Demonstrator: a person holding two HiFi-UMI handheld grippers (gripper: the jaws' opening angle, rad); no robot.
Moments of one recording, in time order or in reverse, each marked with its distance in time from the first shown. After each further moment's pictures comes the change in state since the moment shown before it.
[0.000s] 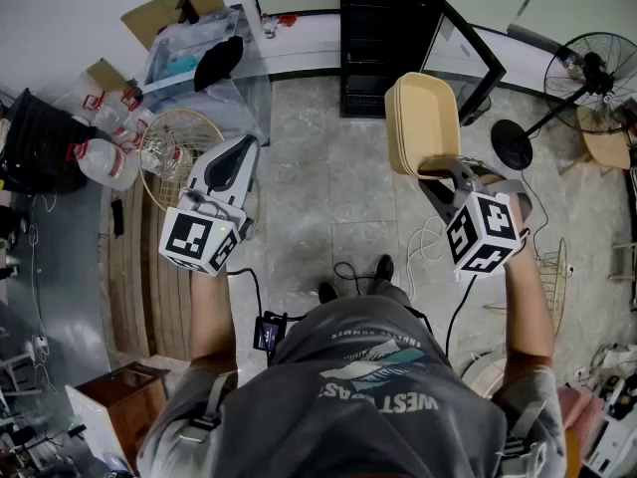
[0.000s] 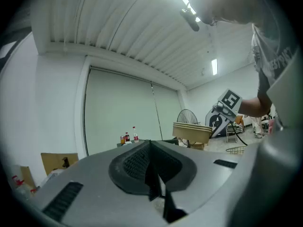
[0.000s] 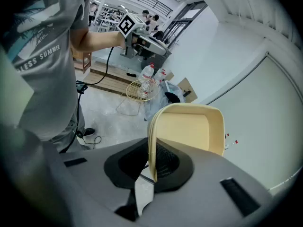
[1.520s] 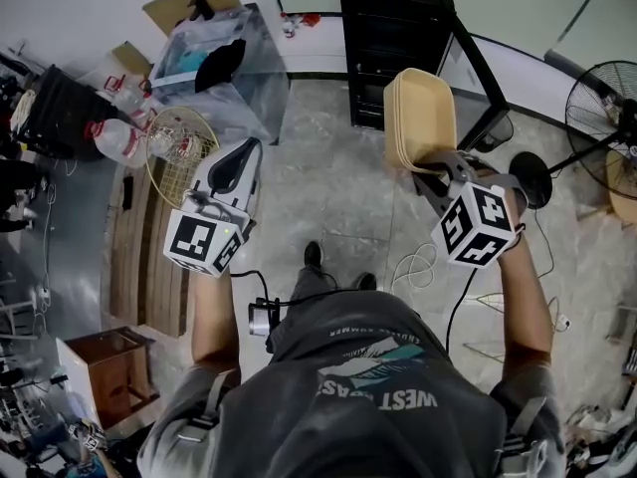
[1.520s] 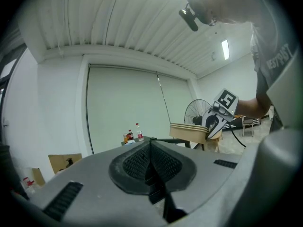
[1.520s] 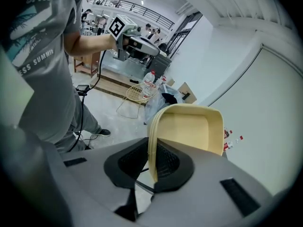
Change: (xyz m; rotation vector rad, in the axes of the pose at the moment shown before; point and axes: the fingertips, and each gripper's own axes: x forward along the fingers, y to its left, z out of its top) left arm 0.150 -0.053 0.015 0.039 0.082 0.153; right arm 0.039 -0.121 -0.129 -0.027 -0.154 0.071
